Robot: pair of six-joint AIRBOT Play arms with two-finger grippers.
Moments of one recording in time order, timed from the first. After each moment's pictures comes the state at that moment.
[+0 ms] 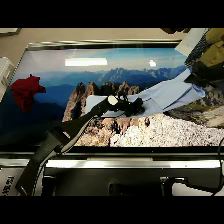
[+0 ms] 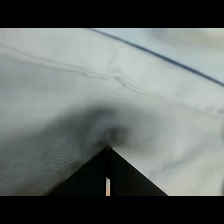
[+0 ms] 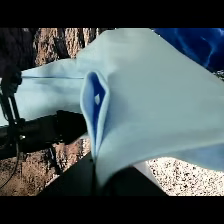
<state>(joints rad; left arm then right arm) -0.70 -2.30 2.02 0.47 -0.72 -1.88 -0.31 -1.46 1.83 2.06 -1.58 -1.57</state>
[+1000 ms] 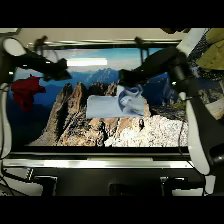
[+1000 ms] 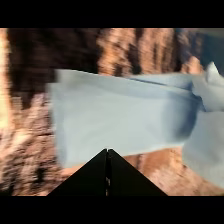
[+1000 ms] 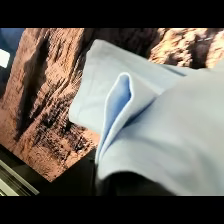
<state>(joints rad) -0.04 -1.70 2.04 1.14 -1.51 -1.82 0.33 -1.65 1.83 2.14 -1.24 -1.56</state>
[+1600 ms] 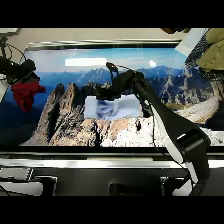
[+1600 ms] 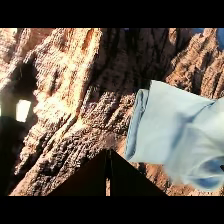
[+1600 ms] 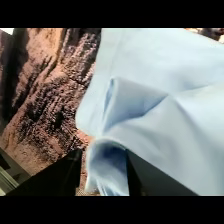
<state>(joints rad) 0.14 -1.61 1.99 1.25 -1.59 -1.81 0.49 -1.84 1.84 2.18 -1.09 -1.53</state>
